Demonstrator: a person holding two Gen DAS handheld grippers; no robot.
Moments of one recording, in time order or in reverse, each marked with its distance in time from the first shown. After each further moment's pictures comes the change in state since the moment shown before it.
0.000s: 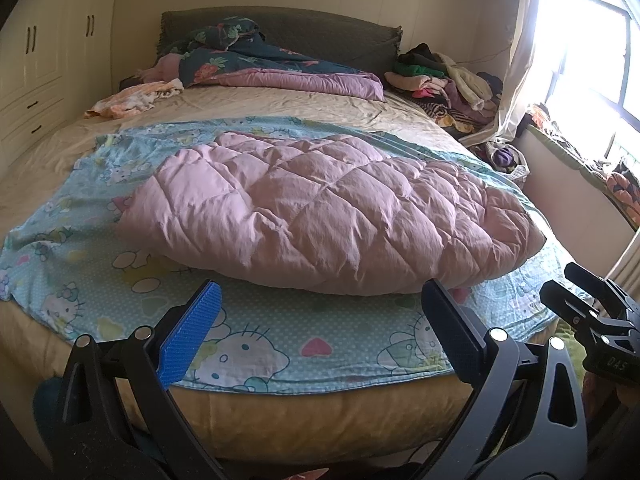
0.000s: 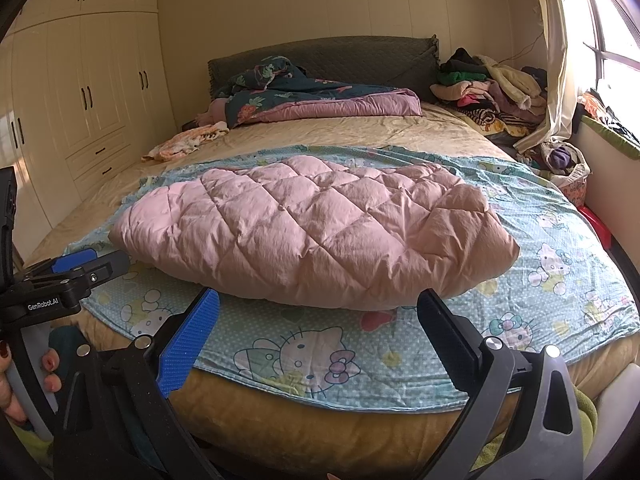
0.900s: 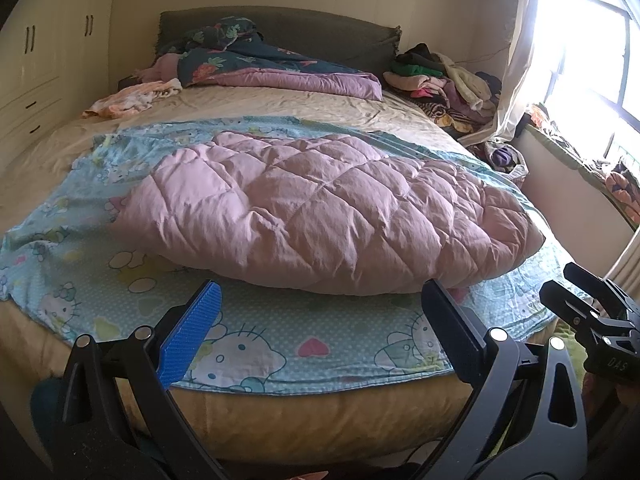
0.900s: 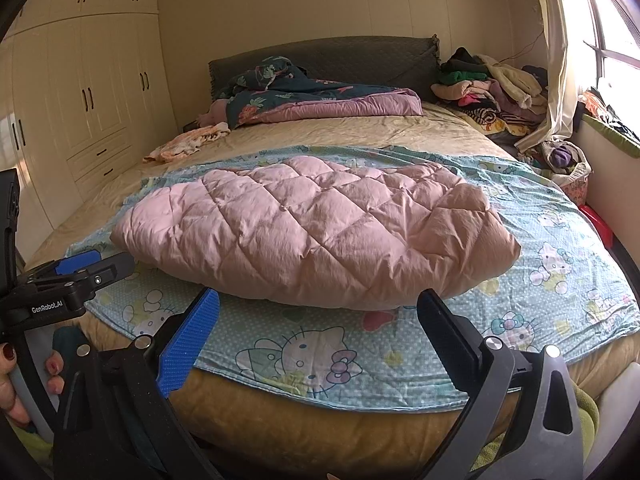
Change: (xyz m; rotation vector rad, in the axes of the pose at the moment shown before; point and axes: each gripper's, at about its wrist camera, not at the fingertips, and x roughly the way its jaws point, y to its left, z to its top) left arm 0.002 -0.004 -0.001 0.001 0.000 -0.002; right arm 0.001 0.000 0.000 0.000 0.002 0.004
